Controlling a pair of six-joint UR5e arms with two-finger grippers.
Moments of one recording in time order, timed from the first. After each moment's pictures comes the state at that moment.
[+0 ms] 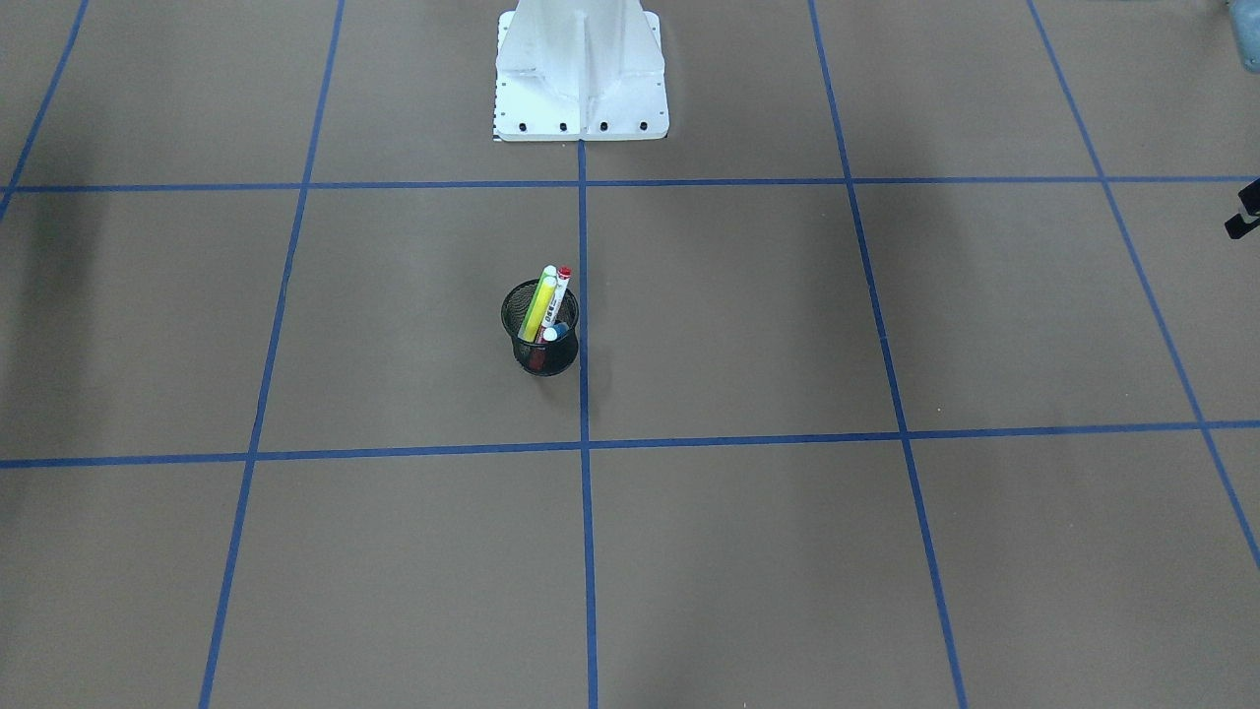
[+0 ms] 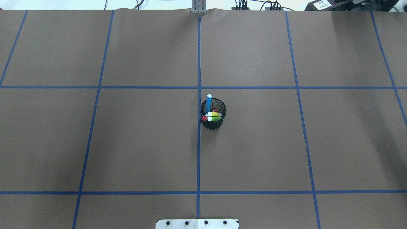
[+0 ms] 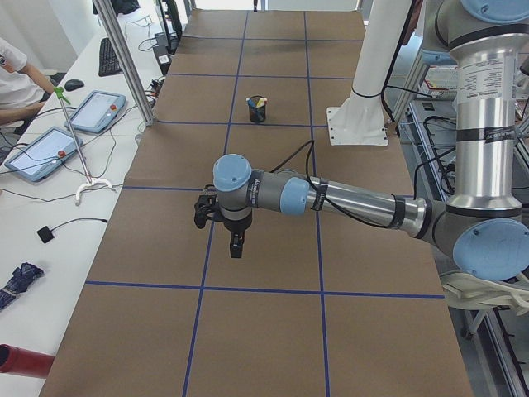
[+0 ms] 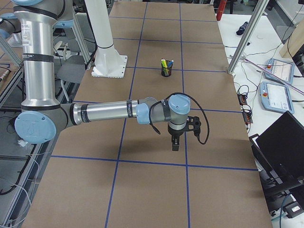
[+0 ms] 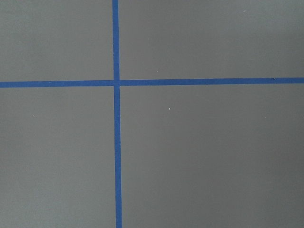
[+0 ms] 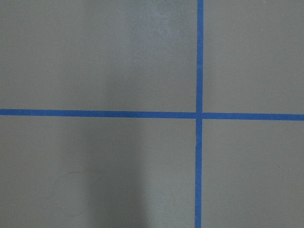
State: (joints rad) left arm -1.45 -1.49 -1.84 -1.55 -2.37 -0.19; right arm 1.47 -1.58 1.72 -1.52 2.34 0.18
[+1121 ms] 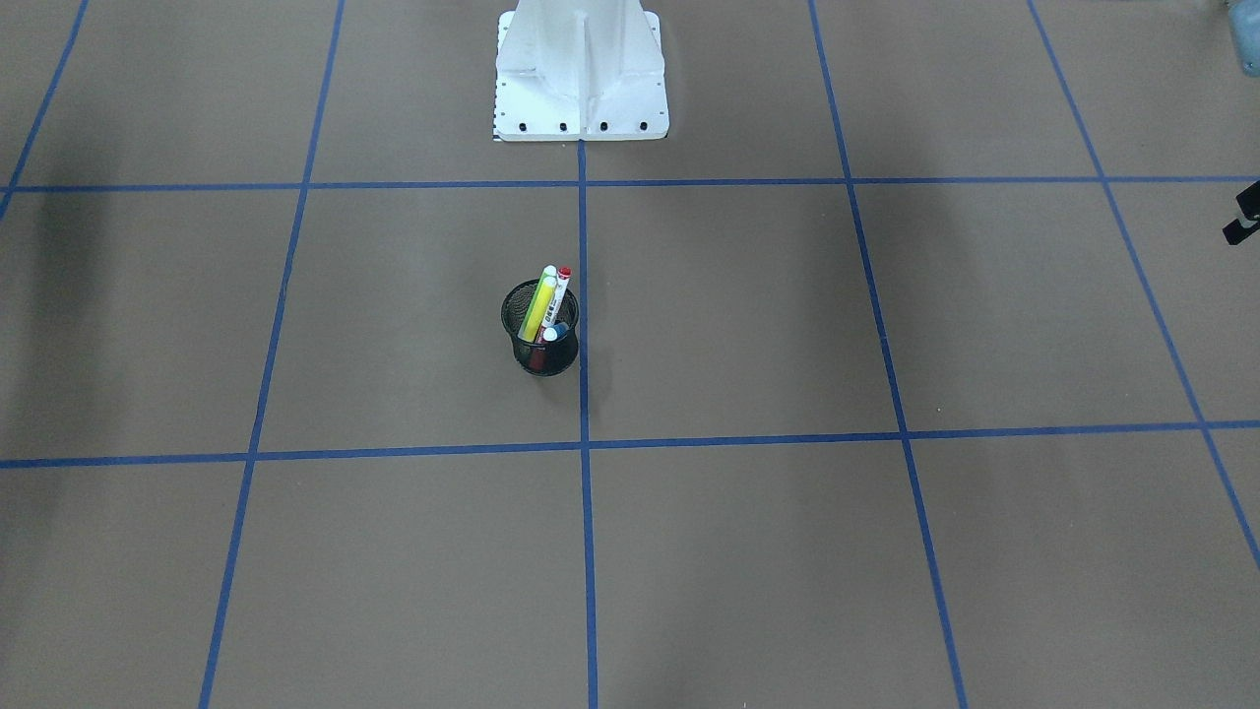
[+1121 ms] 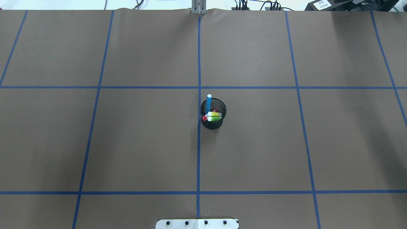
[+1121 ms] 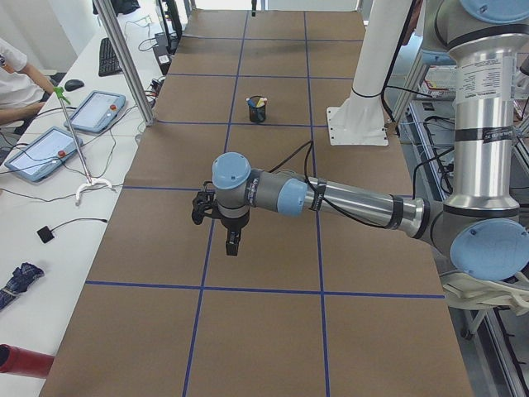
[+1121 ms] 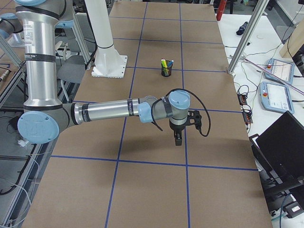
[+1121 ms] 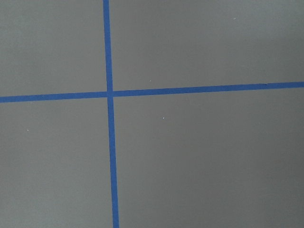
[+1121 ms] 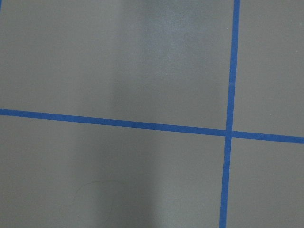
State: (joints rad) left arm -1.45 -1.50 -1.84 -1.60 -2.37 -0.19; right arm 1.41 -1.58 1.73 -1.40 2.34 0.24
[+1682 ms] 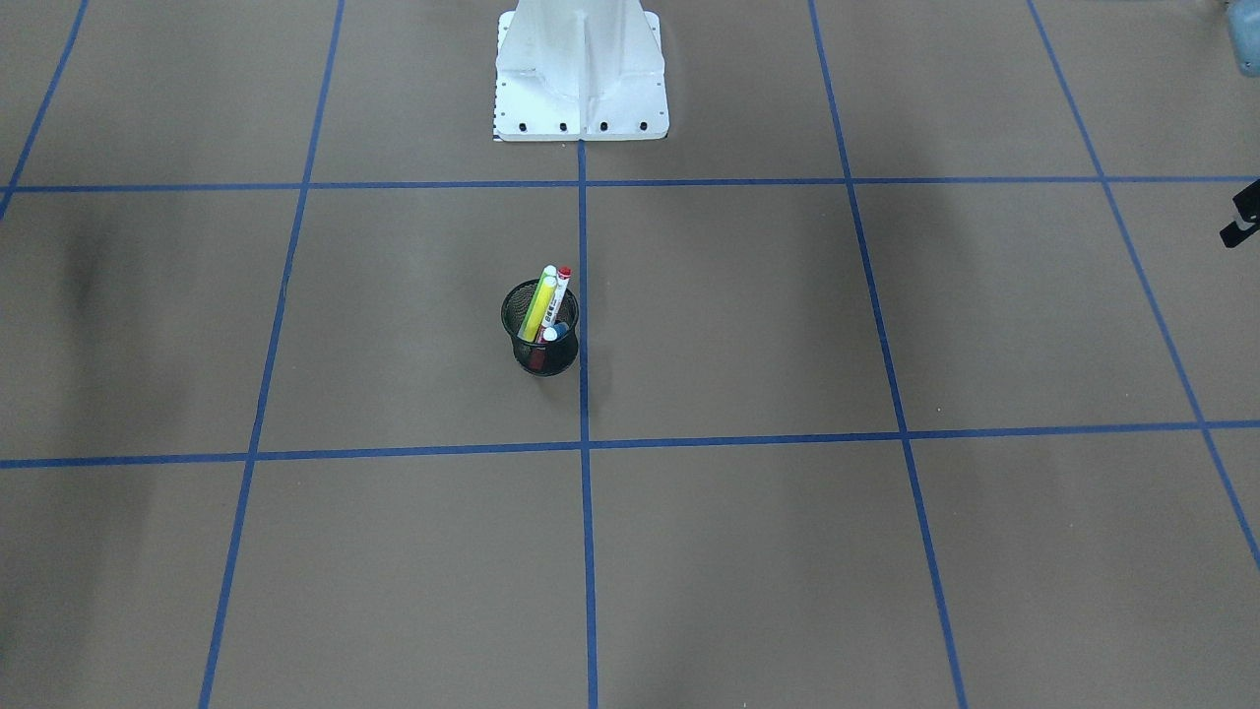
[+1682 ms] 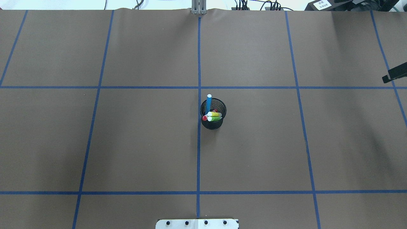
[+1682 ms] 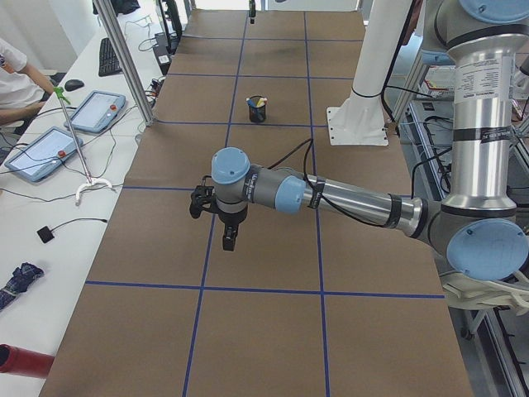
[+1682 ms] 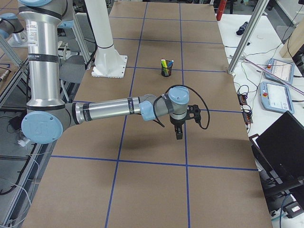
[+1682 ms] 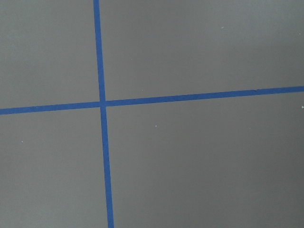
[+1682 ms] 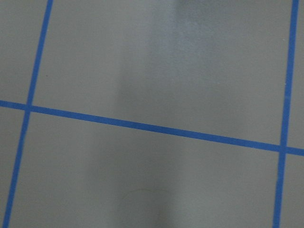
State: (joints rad) left arm -1.44 -1.51 -1.84 -1.62 -2.38 -0.19; right arm 1.27 -1.52 1.81 -1.37 2.34 0.42
